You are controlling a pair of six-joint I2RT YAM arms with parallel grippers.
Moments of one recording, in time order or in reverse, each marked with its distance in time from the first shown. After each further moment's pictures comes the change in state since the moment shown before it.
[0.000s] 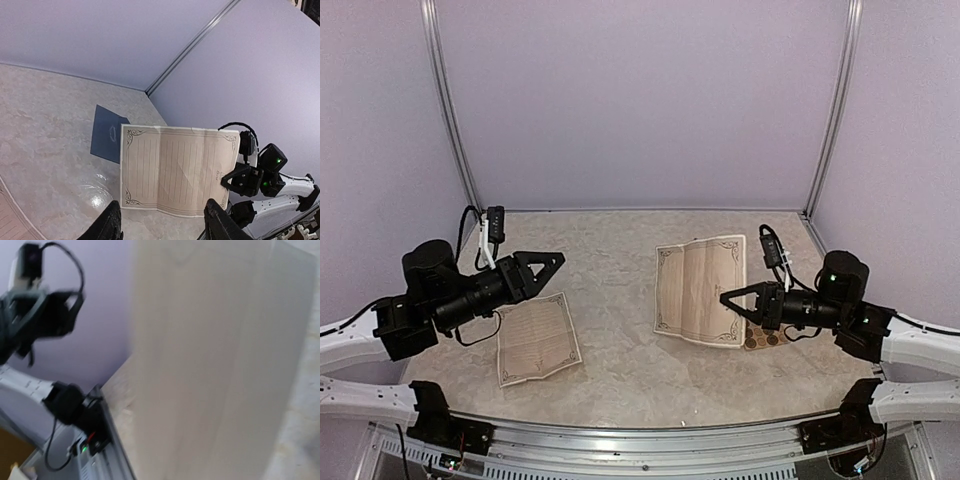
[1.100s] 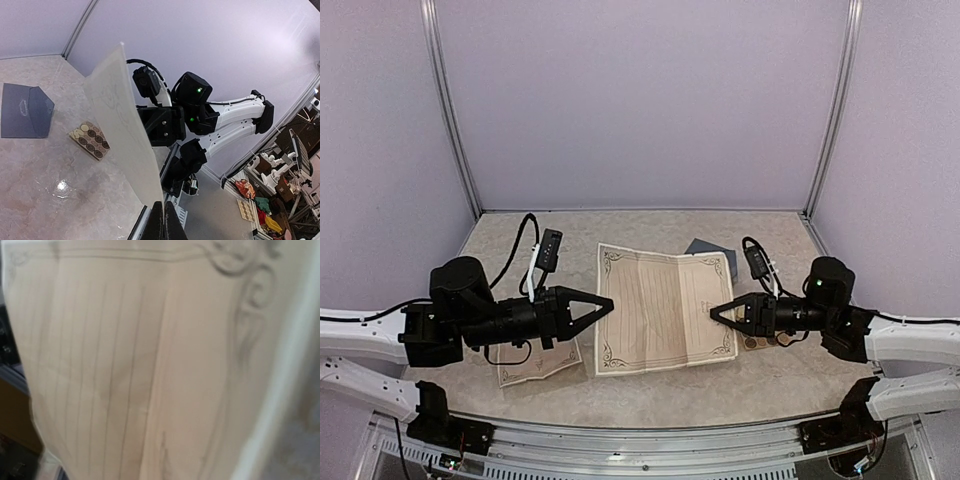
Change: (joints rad) left arm -0.230 0.173 0.018 0.213 0.204 0.089; right arm -0.018 0.149 -0.051 0.208 -0.196 0.070
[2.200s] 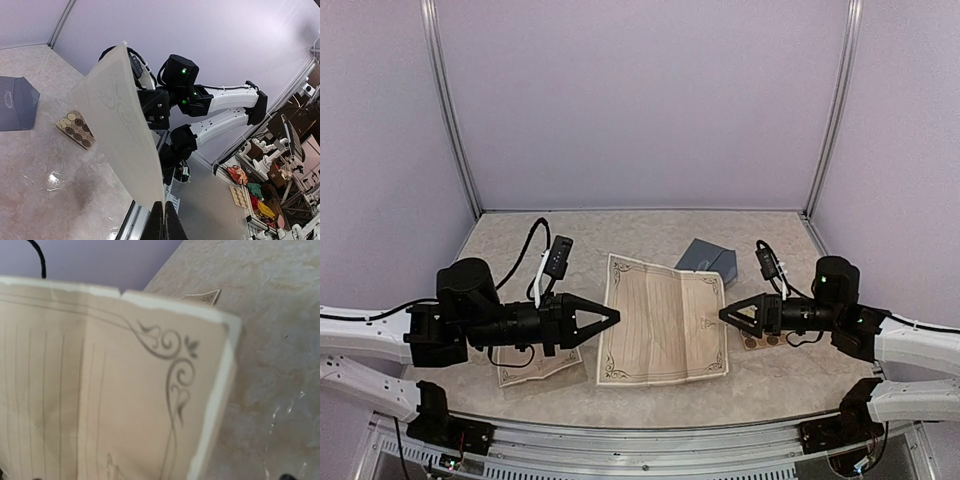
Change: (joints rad) left arm 0.000 0.035 0.000 0.008 0.088 0.002; right arm -0.086 -0.094 0.003 -0.243 0.066 -0.099
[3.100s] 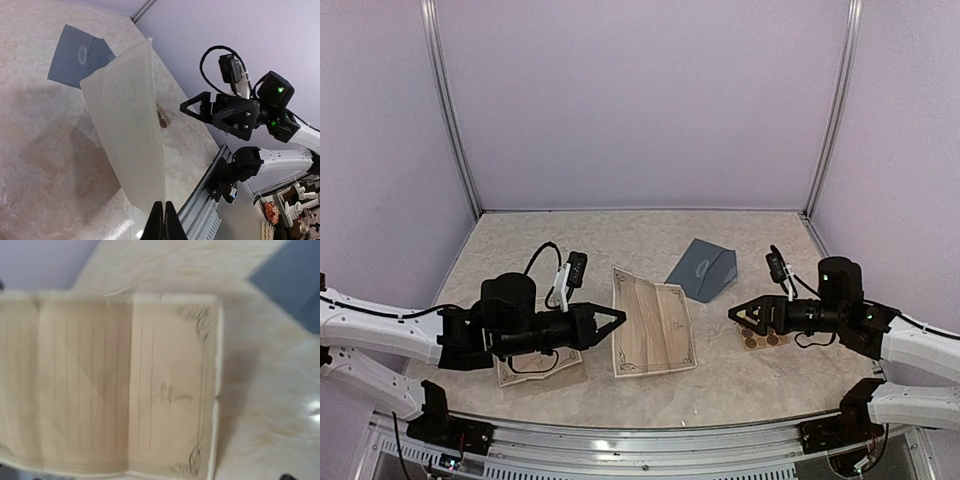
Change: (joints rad) left arm 0.013 0.222 -0.022 -0.009 -0.291 -0.207; right arm -0.074 -0.066 0.025 -0.275 0.162 -0.058
